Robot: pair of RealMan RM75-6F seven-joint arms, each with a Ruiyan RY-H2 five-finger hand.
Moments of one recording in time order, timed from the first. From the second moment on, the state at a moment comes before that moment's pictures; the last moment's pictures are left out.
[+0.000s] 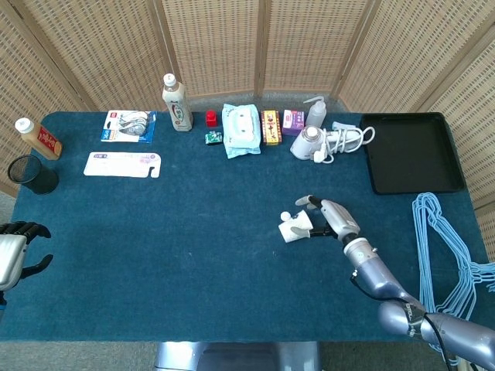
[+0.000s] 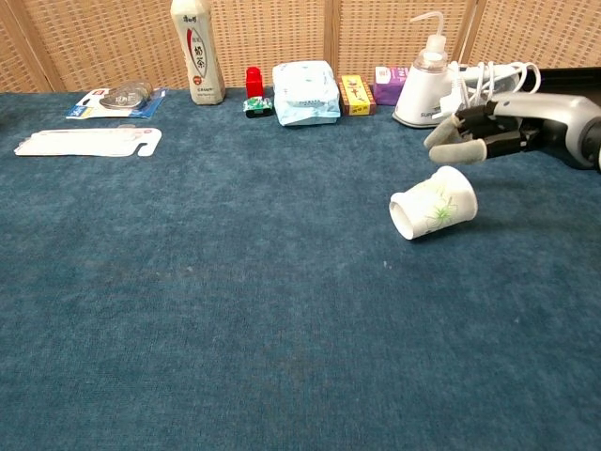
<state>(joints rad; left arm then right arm) -0.15 -1.08 -0.05 -1.62 1.45 1.41 0.12 0.63 -1.41 0.27 -1.49 -1.12 0.76 0.23</state>
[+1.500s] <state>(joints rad) -0.14 -1.05 -0.04 -1.67 1.45 1.42 0.14 0.75 -1.55 0.07 -1.16 -1.60 0.97 -0.03</state>
